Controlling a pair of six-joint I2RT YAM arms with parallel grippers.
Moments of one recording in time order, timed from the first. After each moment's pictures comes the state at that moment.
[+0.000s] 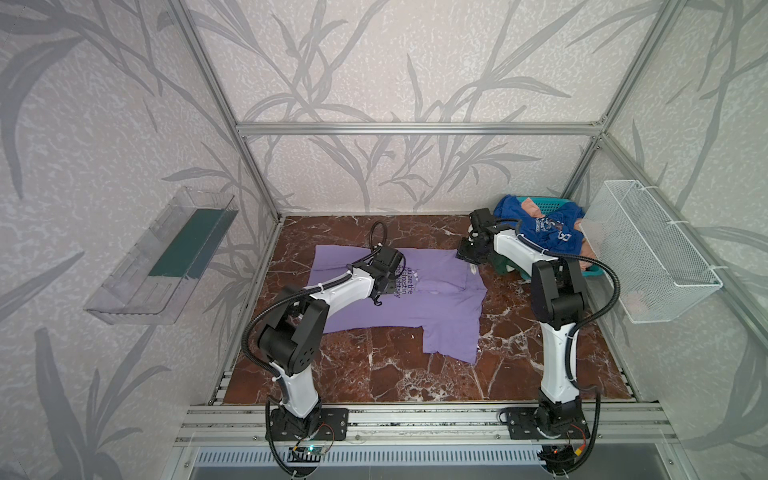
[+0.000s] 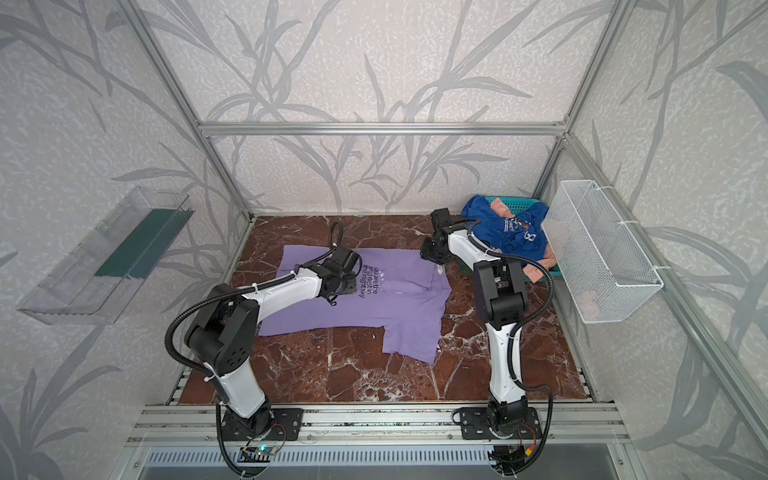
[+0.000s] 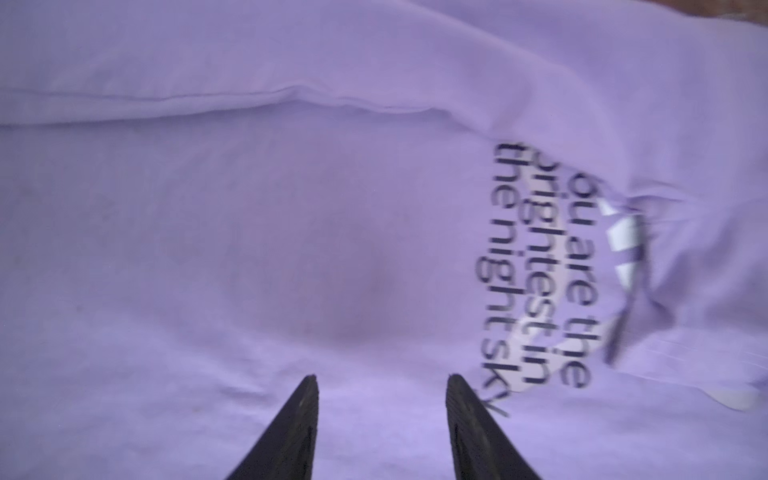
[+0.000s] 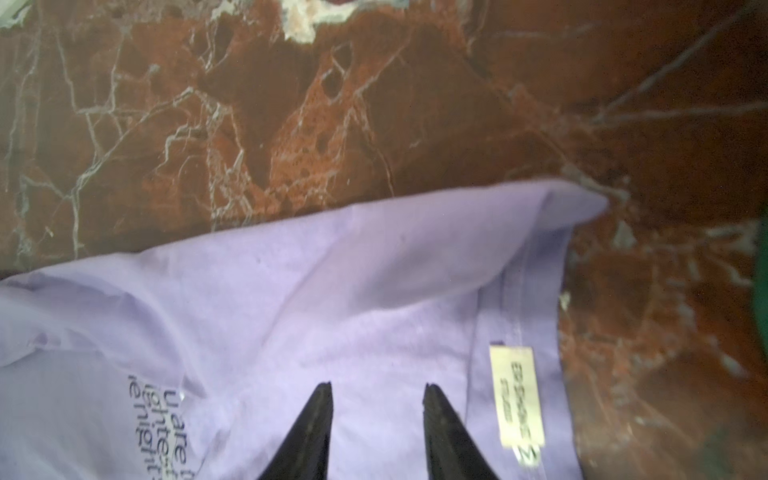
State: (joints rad) left arm -0.50 1.79 1.15 -0.48 -0.31 -0.59; right arm 0.25 2.21 1.76 -0.65 -0.17 0.53
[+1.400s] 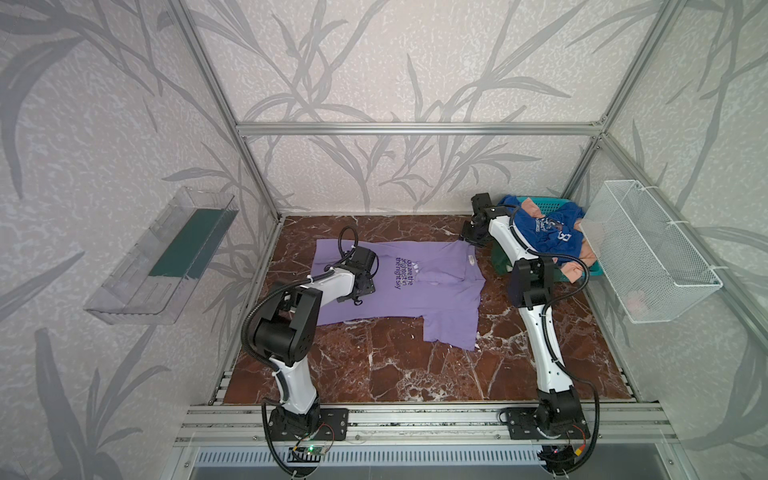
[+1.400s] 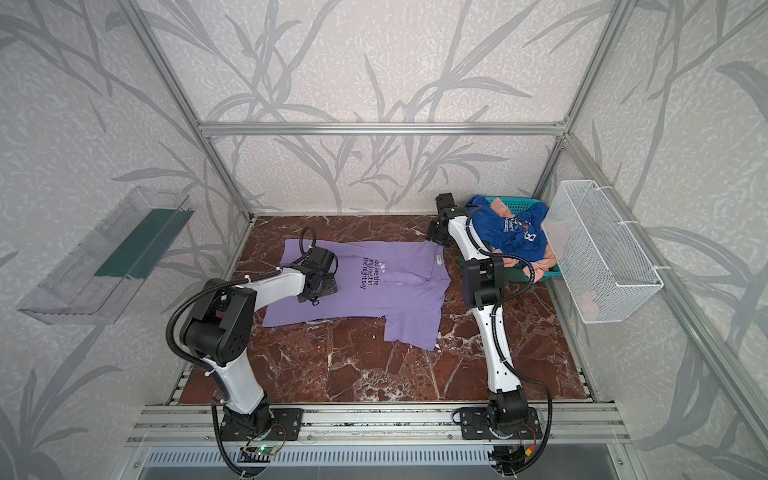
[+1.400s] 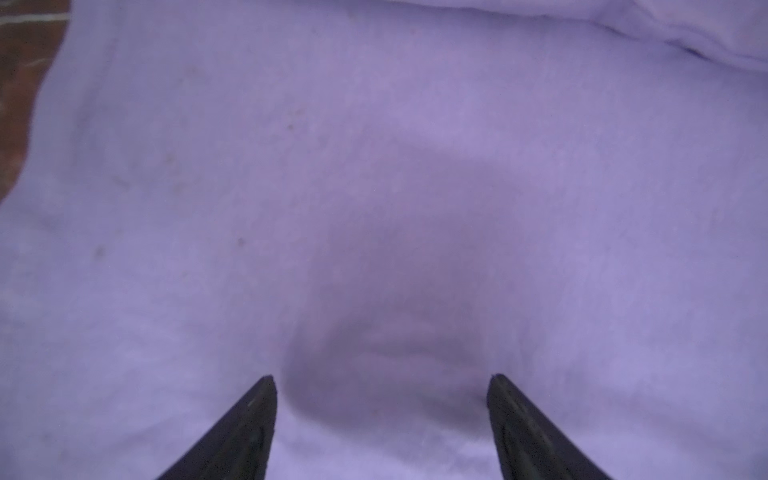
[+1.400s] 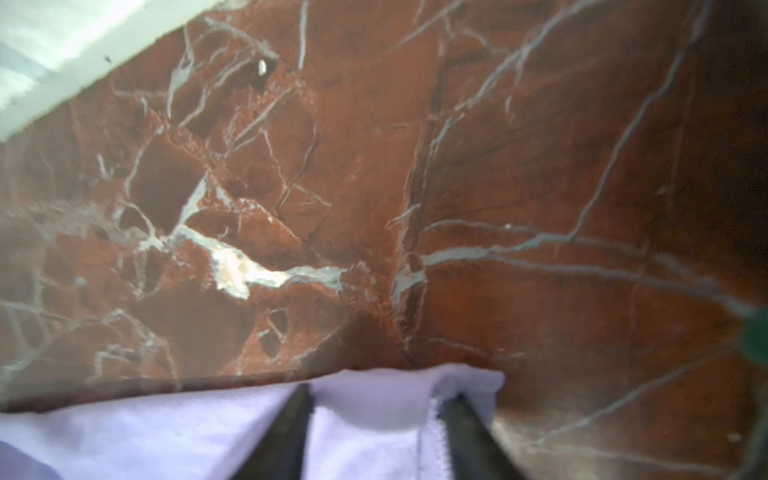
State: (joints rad) left arm -0.32 1.79 1.06 -0.44 -0.33 -0.62; right arm 0.17 2.69 2.54 -0.96 -0.13 0.49
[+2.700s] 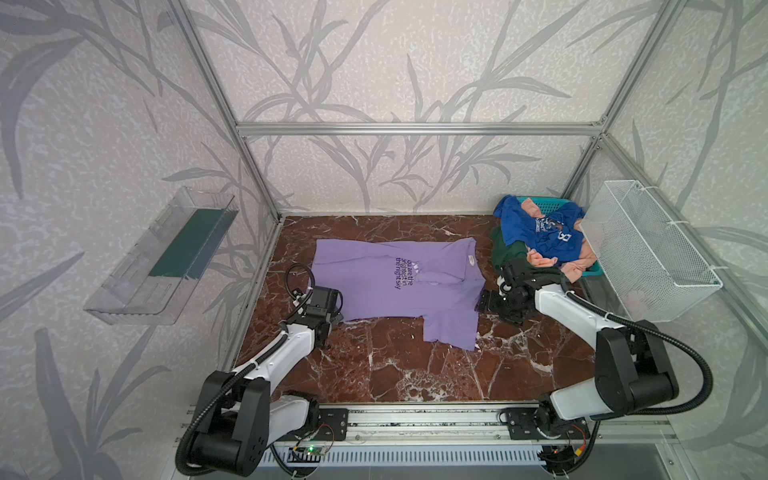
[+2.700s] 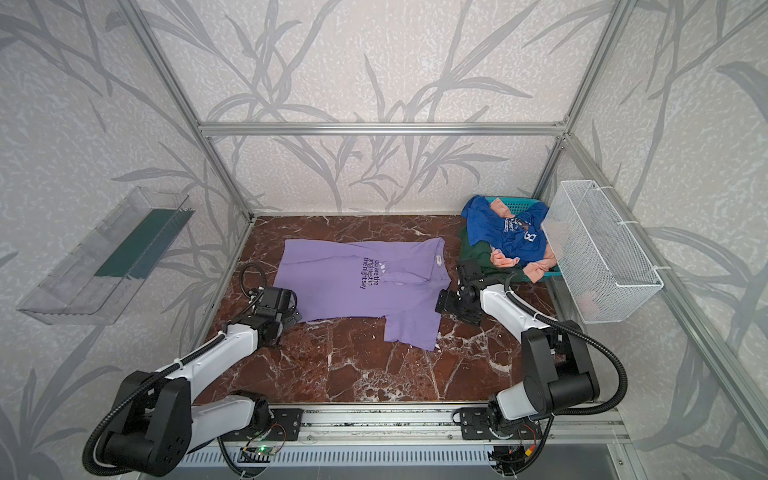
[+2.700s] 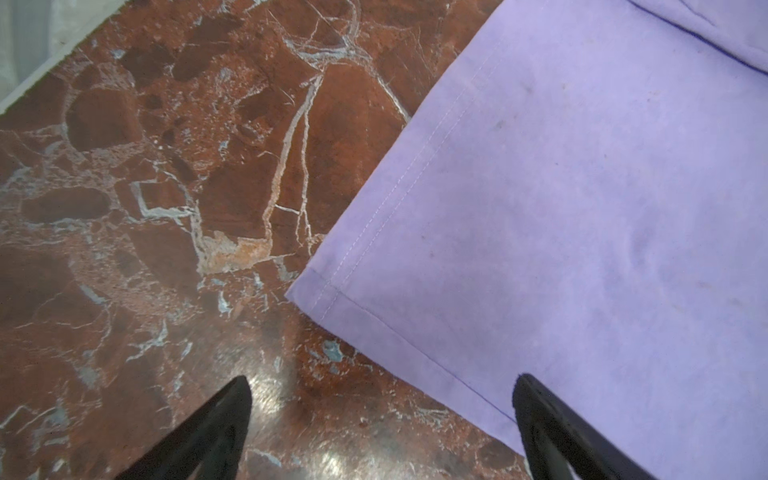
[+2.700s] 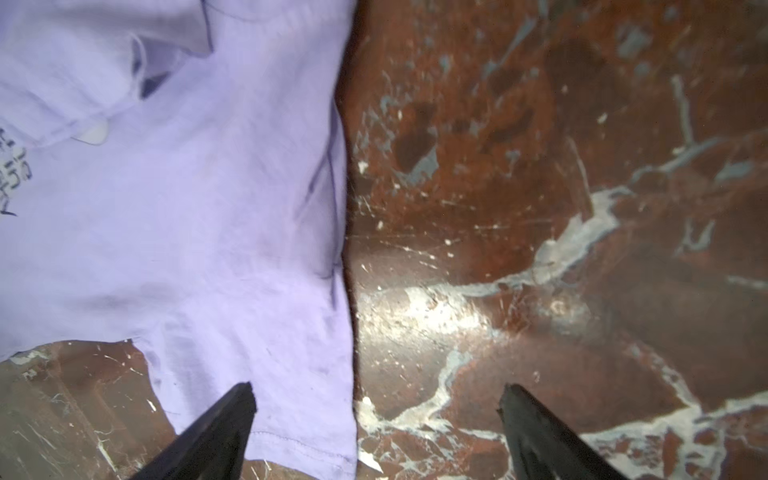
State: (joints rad) left arm -0.17 1.20 0.51 -0.40 -0.42 -0.81; right arm 0.24 1.47 0.86 -0.66 -0.21 0.56
